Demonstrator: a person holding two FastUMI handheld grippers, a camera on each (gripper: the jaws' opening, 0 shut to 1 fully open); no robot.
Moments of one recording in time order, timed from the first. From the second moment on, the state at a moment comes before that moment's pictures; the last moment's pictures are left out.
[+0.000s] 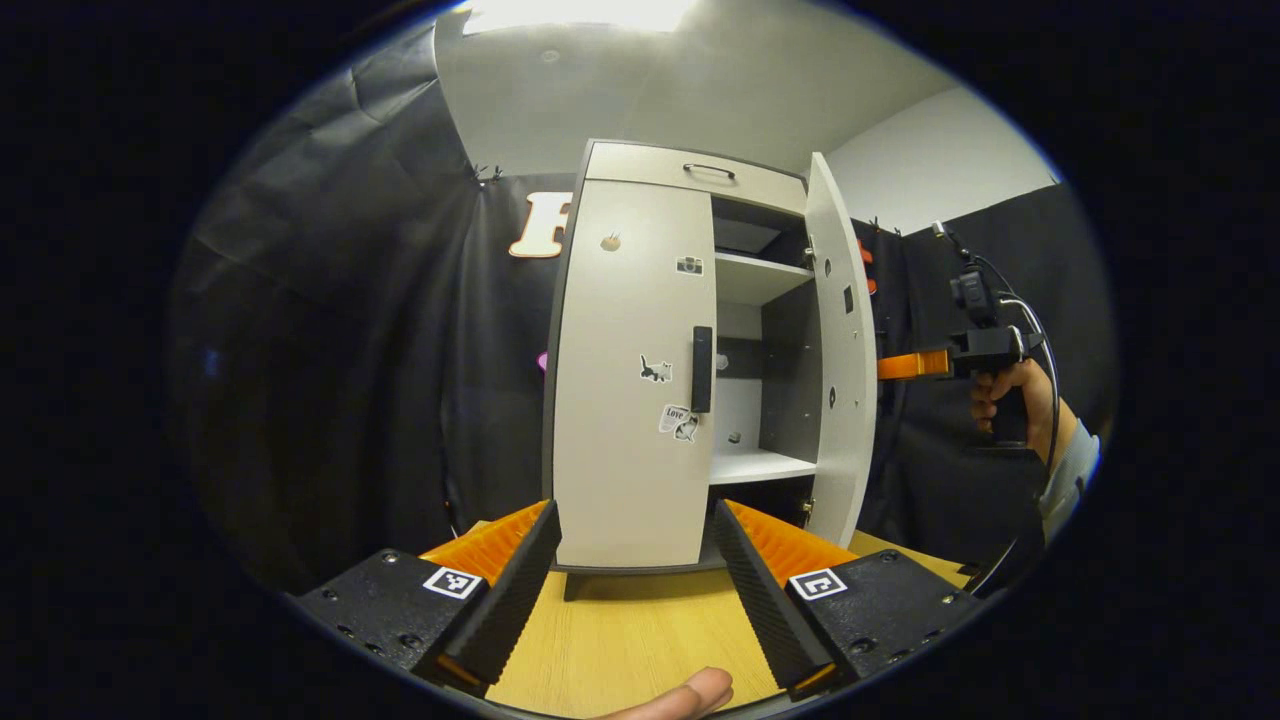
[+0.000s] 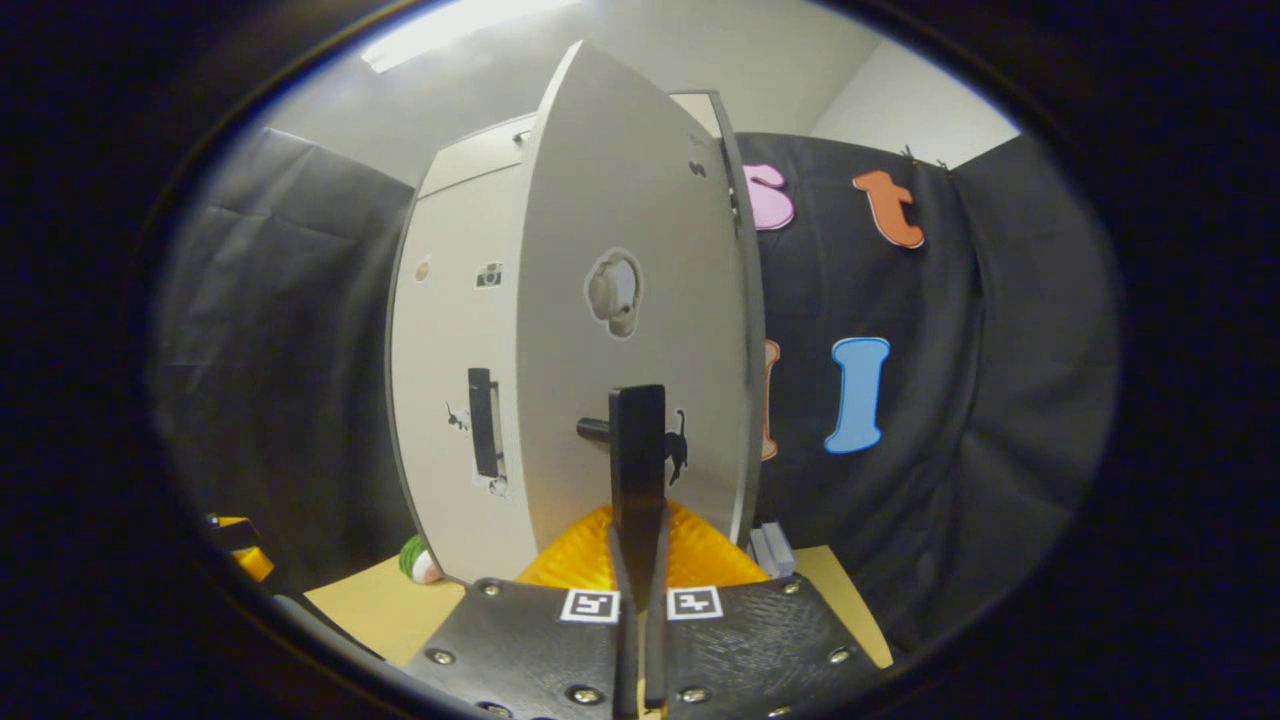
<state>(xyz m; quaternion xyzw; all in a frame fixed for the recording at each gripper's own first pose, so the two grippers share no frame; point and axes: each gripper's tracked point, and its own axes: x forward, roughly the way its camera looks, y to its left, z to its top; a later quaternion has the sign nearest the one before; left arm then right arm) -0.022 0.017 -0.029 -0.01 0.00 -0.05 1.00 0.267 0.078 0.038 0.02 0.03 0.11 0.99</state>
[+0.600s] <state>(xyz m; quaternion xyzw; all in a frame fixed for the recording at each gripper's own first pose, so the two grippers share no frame) -0.020 -0.017 -0.037 -0.01 0.01 -0.08 1.00 0.263 -0.005 0.043 0.02 0.03 0.05 1.00</state>
